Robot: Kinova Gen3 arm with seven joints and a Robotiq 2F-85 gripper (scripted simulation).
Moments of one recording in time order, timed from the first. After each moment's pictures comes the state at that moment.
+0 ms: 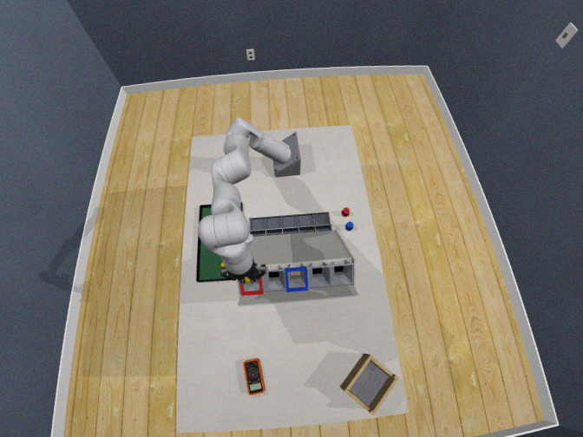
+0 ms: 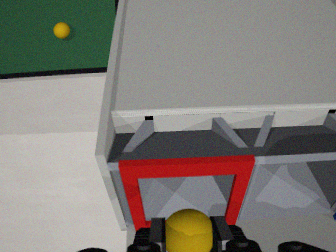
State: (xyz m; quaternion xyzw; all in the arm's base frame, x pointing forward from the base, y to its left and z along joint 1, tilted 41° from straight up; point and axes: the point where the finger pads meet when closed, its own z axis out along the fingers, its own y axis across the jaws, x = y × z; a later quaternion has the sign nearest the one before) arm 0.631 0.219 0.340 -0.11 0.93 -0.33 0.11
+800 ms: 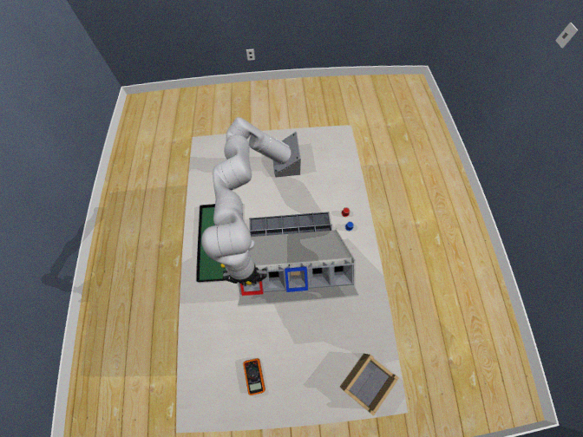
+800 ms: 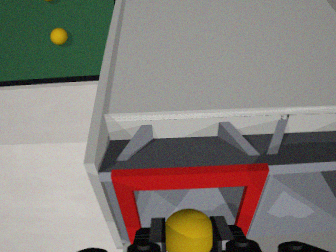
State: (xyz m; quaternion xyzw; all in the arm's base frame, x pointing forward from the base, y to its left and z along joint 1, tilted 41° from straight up) arm 0.637 0.203 0.321 -0.11 0.93 -0.34 0.09
